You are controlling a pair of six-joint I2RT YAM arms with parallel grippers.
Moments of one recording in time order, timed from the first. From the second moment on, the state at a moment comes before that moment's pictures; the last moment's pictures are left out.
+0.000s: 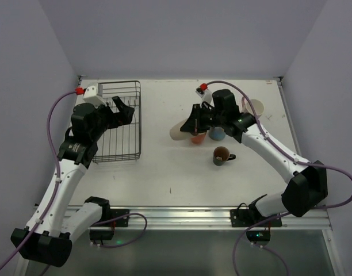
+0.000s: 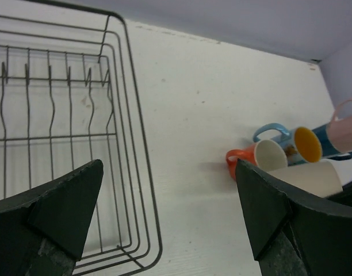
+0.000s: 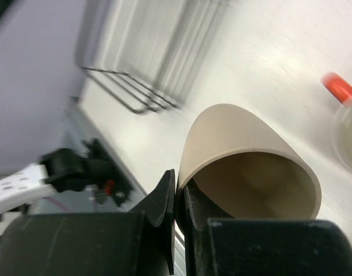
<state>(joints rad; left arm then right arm) -0.20 0.91 0.98 -0.31 0.08 -0.43 0.53 1.42 1.22 -0.30 -0.55 0.54</state>
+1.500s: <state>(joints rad) -0.20 0.98 0.97 -0.43 0.01 -0.40 0.80 1.57 1.23 -0.79 0.25 0.44</state>
